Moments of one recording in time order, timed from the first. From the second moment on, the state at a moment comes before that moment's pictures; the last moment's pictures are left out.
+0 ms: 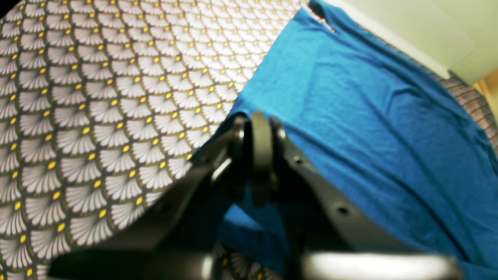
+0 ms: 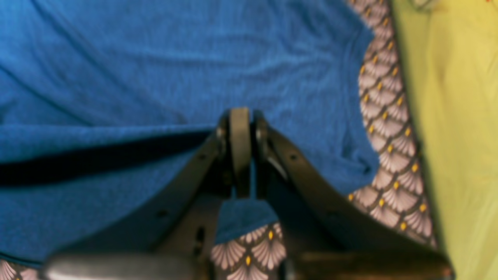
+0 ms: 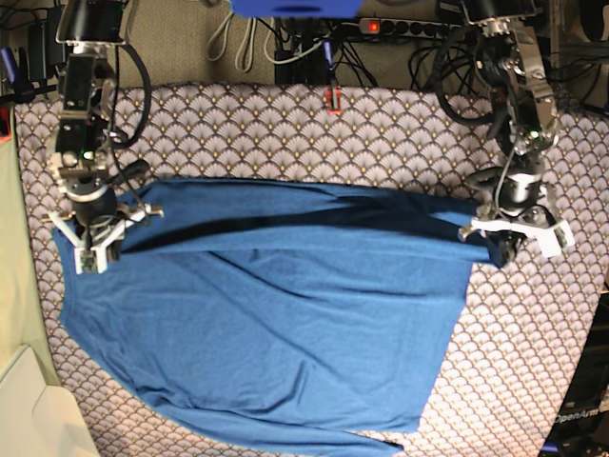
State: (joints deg) left arm 9.2 -6.2 -17.4 100.3 -29.6 -0.2 23.4; right arm -5.2 10.1 12.1 94.5 -0.2 10.6 -31.1
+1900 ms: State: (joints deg) left arm 7.0 -6.5 -14.6 93.8 -29.8 -0.6 23.3; right arm 1.3 12.5 9.3 82.1 -0.2 10.5 -31.0
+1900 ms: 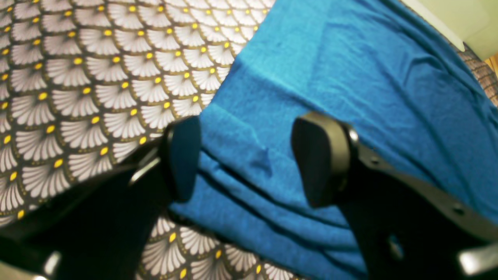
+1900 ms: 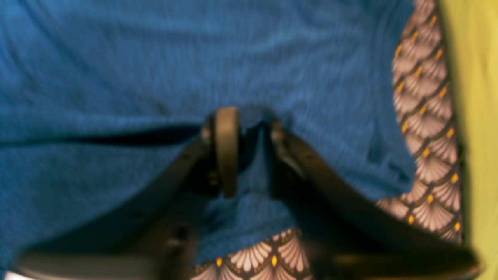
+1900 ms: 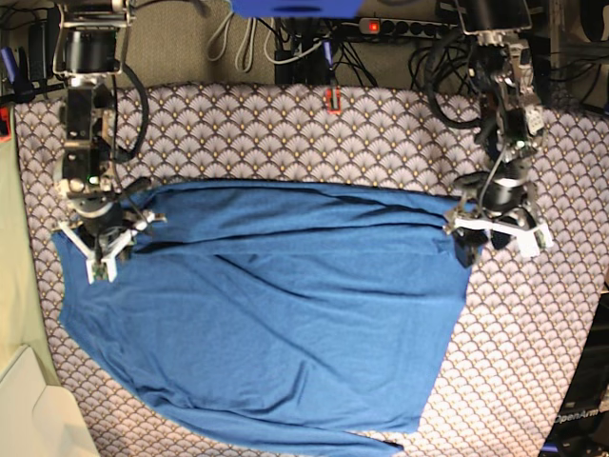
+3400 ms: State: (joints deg) left arm 8.6 -10.7 -14.4 82.7 -29.4 -0.4 22.6; right arm -4.9 13.6 17.8 90.5 -0.4 10.5 -30.6
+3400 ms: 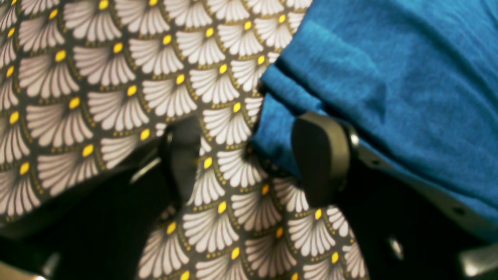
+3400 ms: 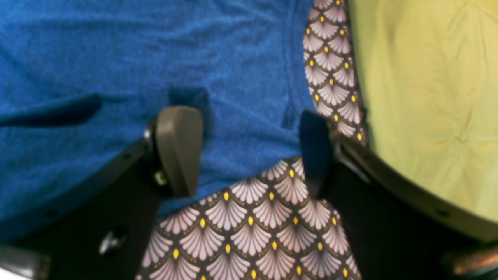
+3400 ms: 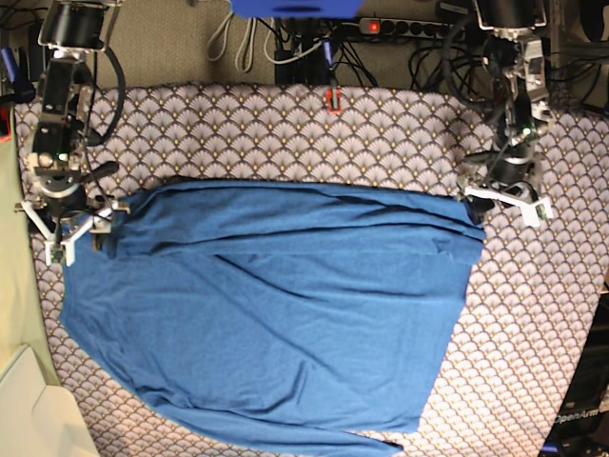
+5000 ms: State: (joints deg) left arm 1.9 -9.0 -9.7 76.9 -29.4 -0.6 22.2; right arm -4.8 13.7 17.8 90.4 -0.3 10.5 -30.6
